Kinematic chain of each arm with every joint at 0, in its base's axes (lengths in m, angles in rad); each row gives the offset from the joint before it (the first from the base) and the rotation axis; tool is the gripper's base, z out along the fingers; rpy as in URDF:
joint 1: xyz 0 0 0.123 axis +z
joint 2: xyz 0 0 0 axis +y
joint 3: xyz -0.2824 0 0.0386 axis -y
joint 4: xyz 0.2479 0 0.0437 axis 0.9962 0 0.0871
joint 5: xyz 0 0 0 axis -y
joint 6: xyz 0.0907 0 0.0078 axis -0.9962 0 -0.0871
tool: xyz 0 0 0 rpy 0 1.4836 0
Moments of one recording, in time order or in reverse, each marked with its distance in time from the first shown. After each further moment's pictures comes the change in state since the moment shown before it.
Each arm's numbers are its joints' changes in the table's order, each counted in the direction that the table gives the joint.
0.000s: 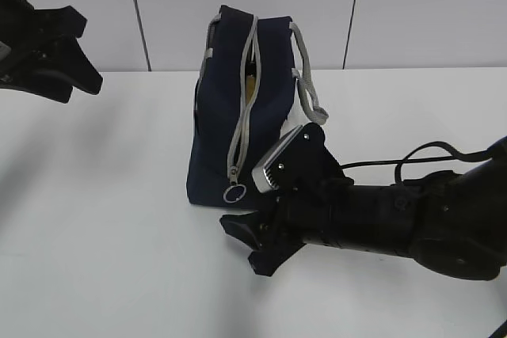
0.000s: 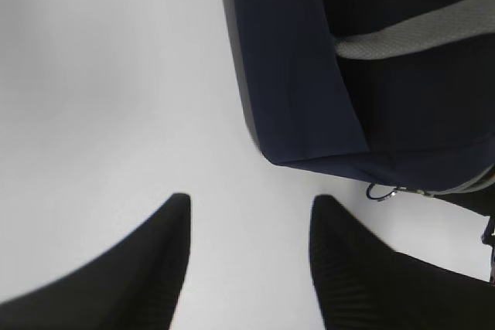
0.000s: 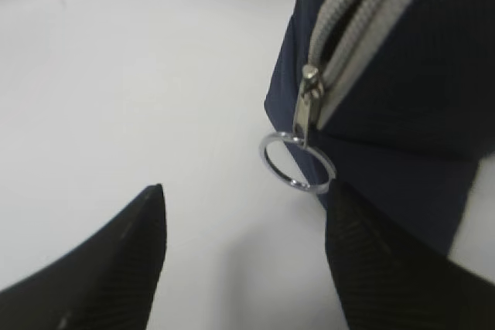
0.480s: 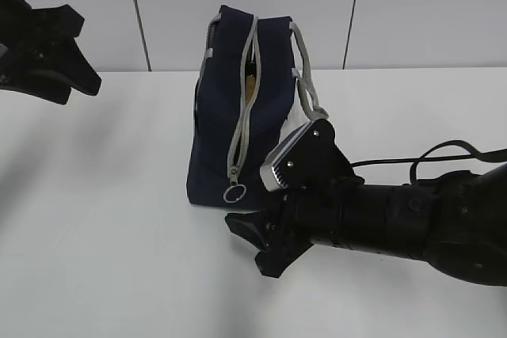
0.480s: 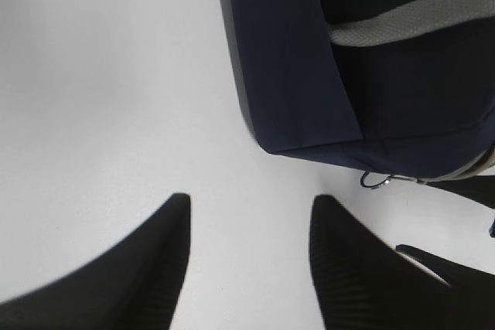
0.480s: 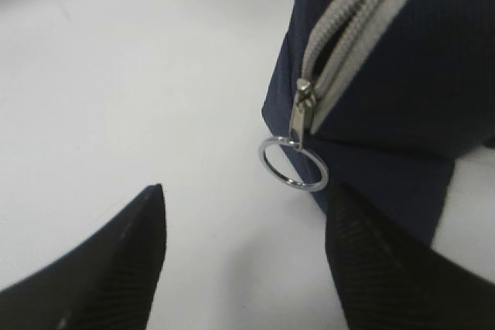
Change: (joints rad) left arm 0.000 -0.011 0.001 0.000 -0.027 0.006; right arm 0.000 -0.055 -0.031 0.011 -0.007 0.004
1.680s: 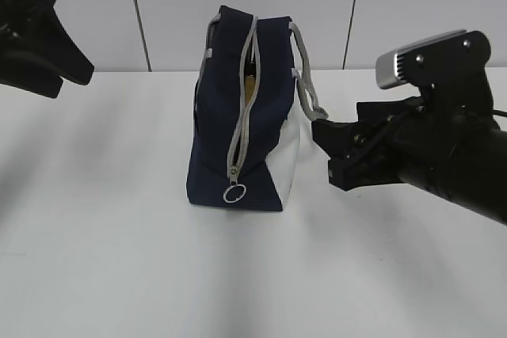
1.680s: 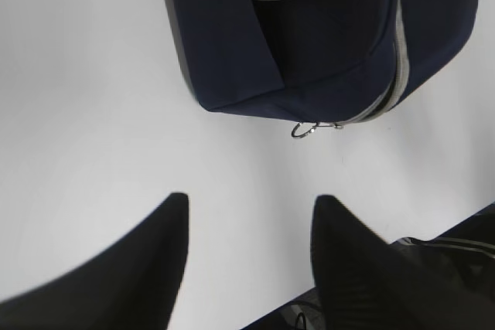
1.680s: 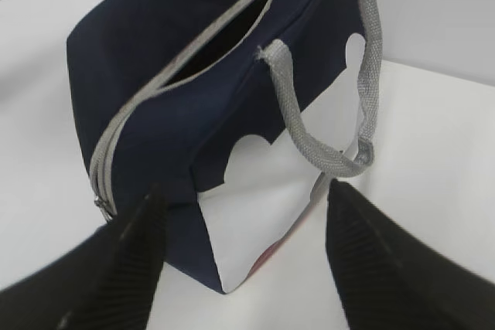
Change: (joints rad) left arm 0.000 -0.095 0.002 -0.061 -0.136 0.019; right arm 0.000 -0.461 -0.124 0.697 -0.235 0.344
